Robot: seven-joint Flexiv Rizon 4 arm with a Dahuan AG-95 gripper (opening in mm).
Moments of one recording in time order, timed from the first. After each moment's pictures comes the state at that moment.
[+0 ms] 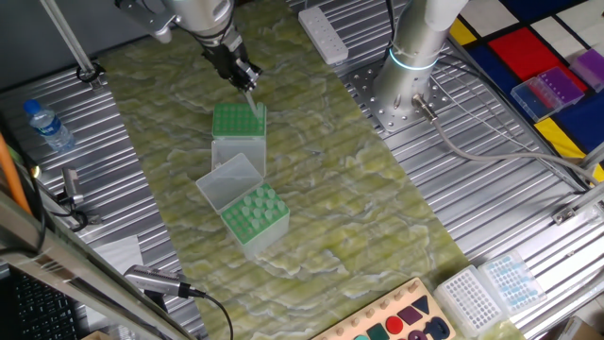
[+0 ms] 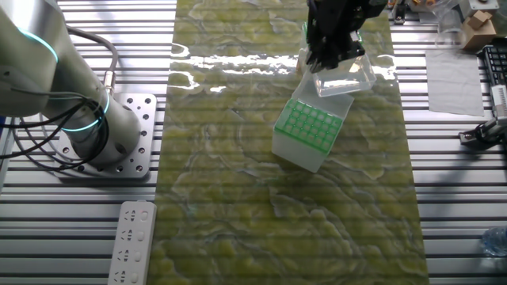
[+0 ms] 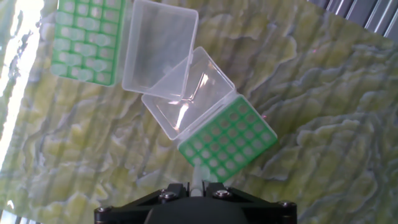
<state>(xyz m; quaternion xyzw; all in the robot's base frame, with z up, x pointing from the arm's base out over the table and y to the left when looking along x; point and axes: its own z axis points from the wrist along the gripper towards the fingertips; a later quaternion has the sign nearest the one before) 0.468 0.010 0.286 0.20 -0.97 0.01 0.10</state>
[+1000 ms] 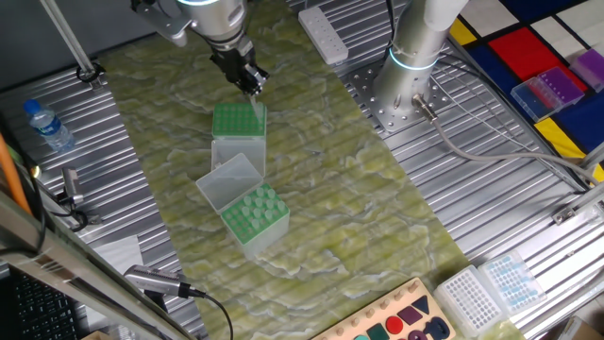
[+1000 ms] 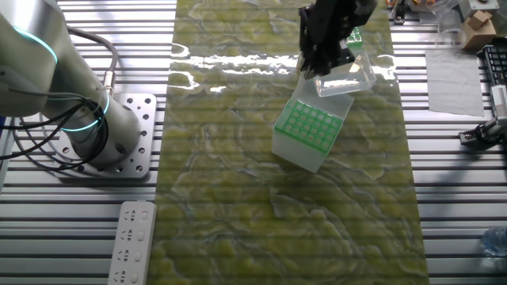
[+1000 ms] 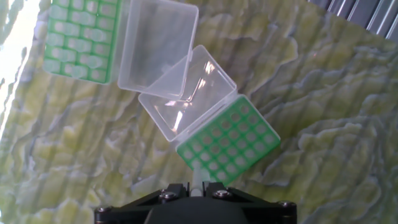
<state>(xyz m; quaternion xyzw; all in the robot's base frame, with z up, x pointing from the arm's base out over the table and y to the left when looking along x) 0.454 0.008 0.266 0.21 -0.98 0.02 0.08</state>
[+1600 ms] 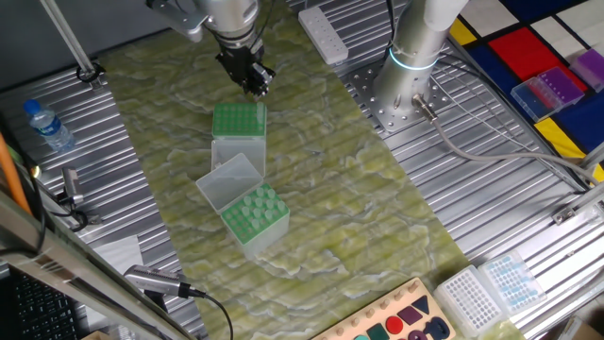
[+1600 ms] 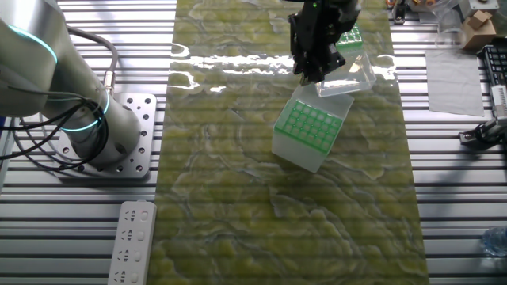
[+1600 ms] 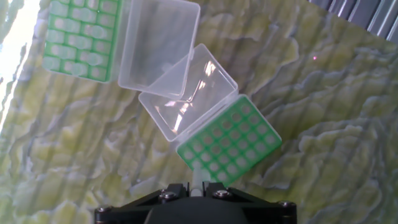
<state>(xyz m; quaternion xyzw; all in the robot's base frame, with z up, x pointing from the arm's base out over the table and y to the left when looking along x) 0.450 0.007 0.259 0.22 -0.97 0.02 0.06</state>
